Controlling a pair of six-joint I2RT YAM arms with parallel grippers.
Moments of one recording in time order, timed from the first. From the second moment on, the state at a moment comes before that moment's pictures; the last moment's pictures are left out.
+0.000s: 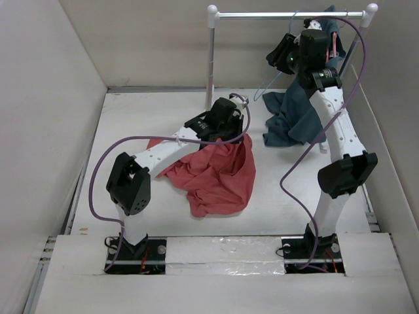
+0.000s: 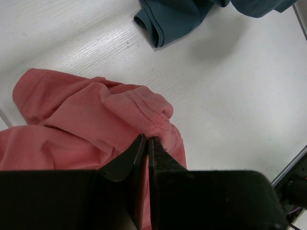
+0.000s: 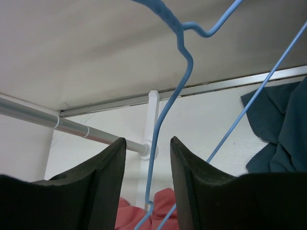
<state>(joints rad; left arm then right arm) -0.77 1.81 1.57 -0.41 0.10 -0.37 0.21 1.88 2.17 -0.54 0.00 0.52</state>
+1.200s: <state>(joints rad) -0.68 1.79 1.60 -0.40 0.11 -0.37 -0.01 1.51 1.67 -0.35 -0.59 0.54</state>
